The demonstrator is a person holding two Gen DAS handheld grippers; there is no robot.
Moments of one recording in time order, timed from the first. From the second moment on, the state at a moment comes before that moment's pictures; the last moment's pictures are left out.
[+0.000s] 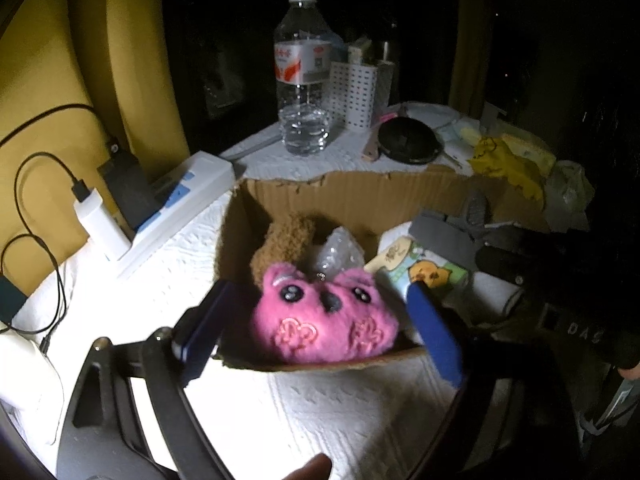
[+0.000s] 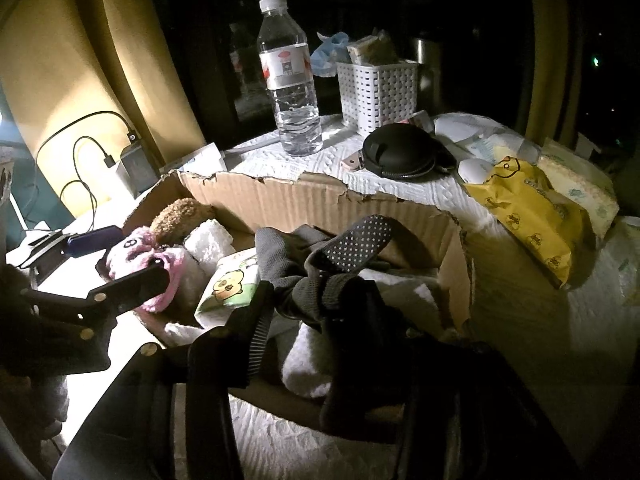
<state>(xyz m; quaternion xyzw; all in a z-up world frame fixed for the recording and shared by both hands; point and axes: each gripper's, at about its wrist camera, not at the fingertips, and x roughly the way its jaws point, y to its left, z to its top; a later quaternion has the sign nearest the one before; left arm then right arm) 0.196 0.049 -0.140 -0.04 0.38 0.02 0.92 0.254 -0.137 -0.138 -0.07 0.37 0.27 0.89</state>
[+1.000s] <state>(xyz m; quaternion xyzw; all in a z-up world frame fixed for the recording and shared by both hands) 0.132 0.032 -0.093 -0.05 0.34 0.02 0.94 0.195 -0.158 -0.091 -0.08 0.33 0.25 0.90</state>
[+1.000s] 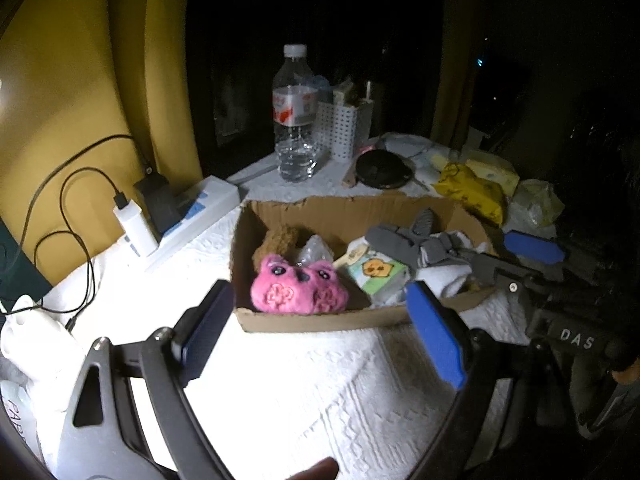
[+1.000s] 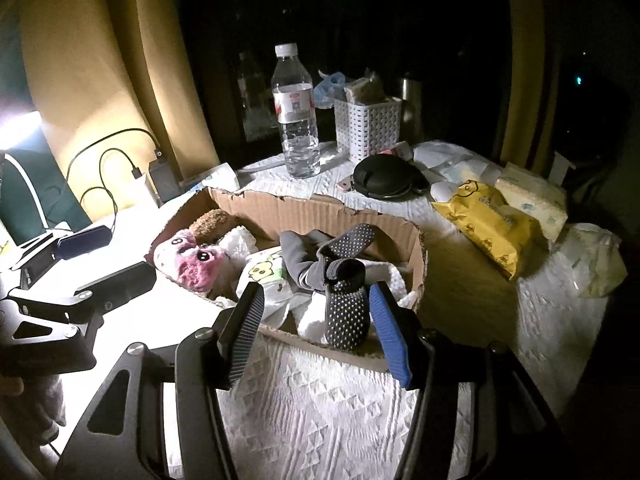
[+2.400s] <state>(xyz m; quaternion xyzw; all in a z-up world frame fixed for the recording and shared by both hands) 0.046 0.006 -0.009 -0.02 0.25 0.00 0.97 0.086 -0.188 -0.008 -0.08 0.24 0.20 0.95</state>
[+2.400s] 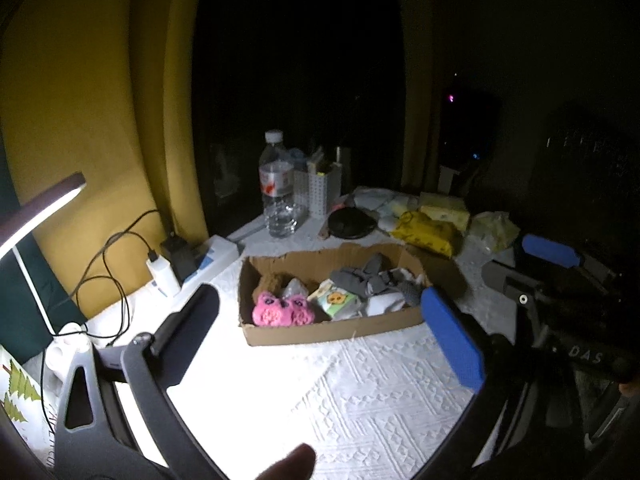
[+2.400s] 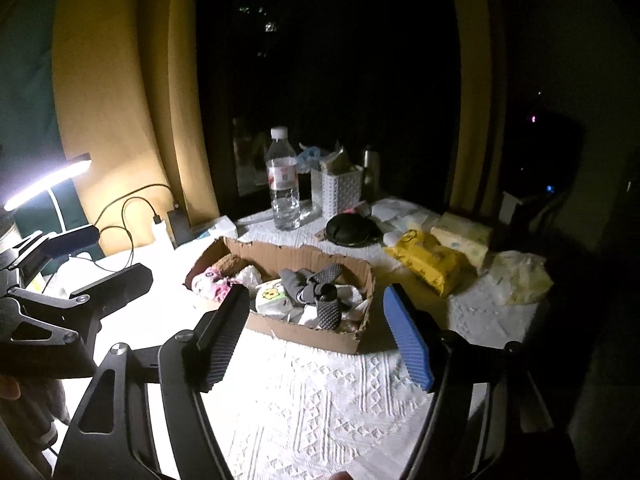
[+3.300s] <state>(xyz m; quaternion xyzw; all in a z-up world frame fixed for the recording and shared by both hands) 0.001 0.007 0.036 -0.03 0.21 -0.01 0.98 0.039 -0.198 0.034 -0.08 0.19 0.16 0.97</state>
